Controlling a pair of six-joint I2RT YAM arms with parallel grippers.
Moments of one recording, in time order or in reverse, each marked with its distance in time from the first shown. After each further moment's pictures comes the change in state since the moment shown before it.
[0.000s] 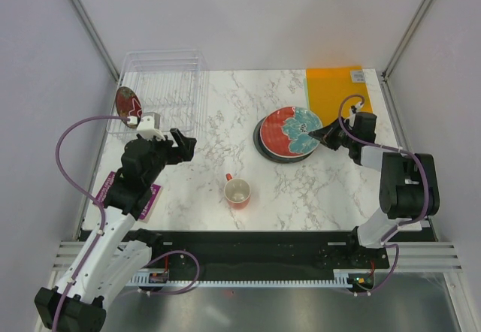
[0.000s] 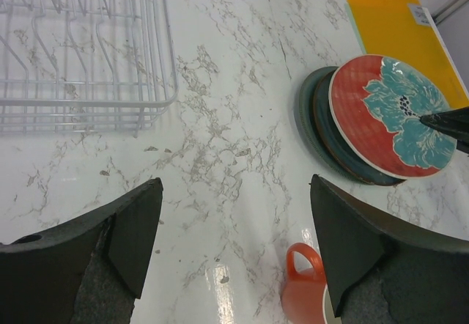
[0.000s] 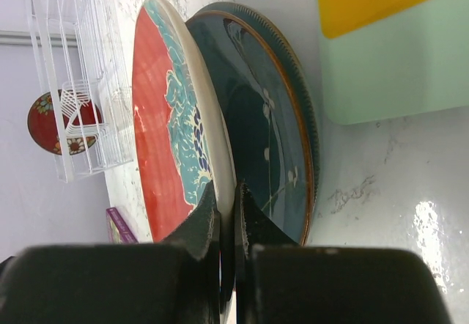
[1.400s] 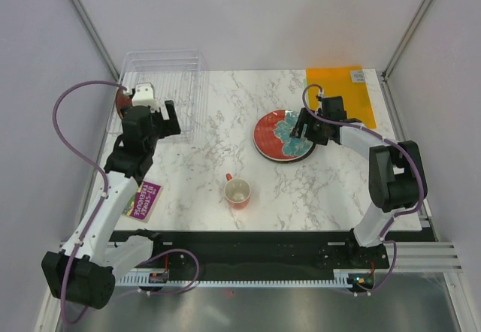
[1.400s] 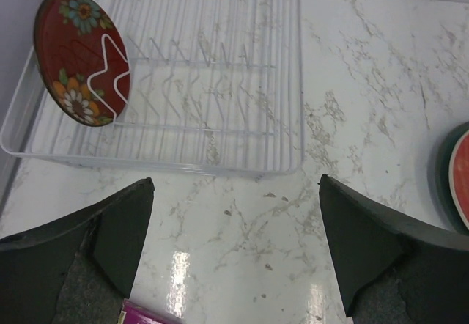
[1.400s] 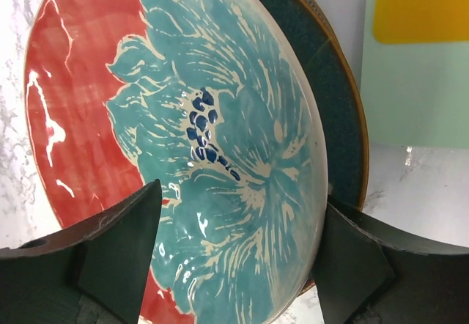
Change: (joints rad) left arm 0.074 0.274 0.256 -0.064 -0.246 0.218; right arm 0.235 0.096 0.321 -0.506 0.330 -0.388
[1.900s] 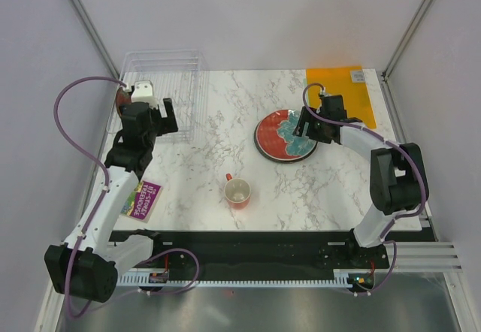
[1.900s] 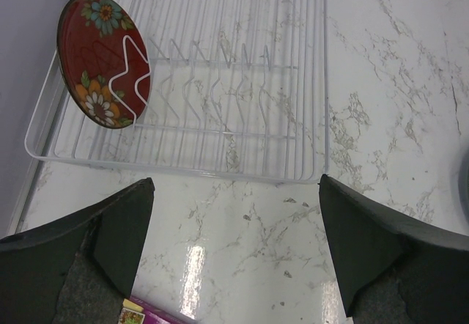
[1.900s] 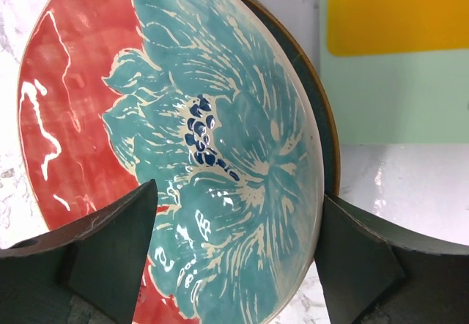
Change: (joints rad) left arm 0.047 0.066 0.043 -0.002 -0.012 0.045; right arm 0.014 -0.020 0.010 -0.020 0.114 -0.019
